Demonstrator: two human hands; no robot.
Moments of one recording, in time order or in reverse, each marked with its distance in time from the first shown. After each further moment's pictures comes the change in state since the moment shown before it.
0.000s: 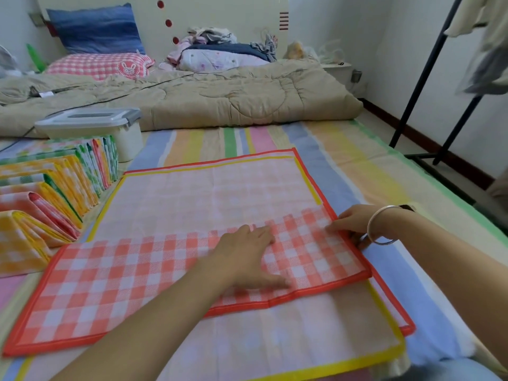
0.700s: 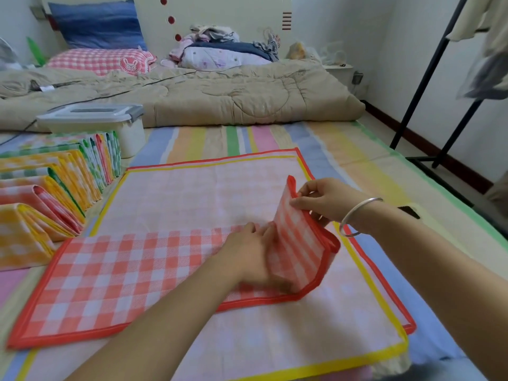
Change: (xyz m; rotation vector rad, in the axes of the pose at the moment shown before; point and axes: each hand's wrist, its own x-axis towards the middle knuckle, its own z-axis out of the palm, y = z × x) left_hand 0.007 0.001 0.006 -0.066 0.079 0.022; right_hand -0.062 -0.075 0.024 0.235 0.192 -0.453
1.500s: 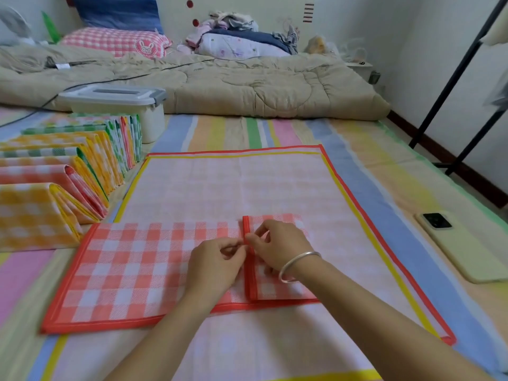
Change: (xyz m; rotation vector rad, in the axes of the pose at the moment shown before) left_hand -0.071 -0.056 0.034 -0.973 0.537 -0.575; right_hand 0.008 -0.016 0.149 -0.322 0.015 -0.031
